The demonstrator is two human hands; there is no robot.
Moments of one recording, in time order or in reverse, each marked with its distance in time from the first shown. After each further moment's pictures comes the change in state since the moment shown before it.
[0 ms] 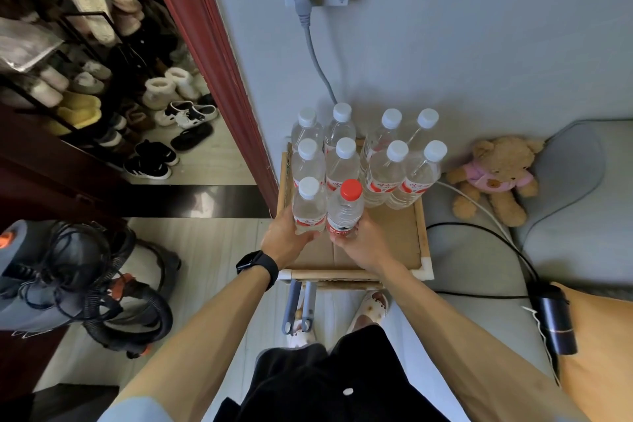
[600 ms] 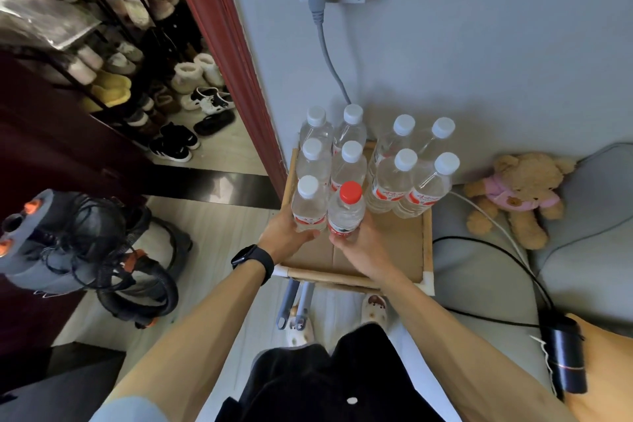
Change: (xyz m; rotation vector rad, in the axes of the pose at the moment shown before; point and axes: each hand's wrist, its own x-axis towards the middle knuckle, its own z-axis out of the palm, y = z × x) left_hand 0.000 0.007 -0.002 -0.025 -0.026 -0.099; right_hand 0.009 0.005 -0.002 0.013 -0.056 0.026
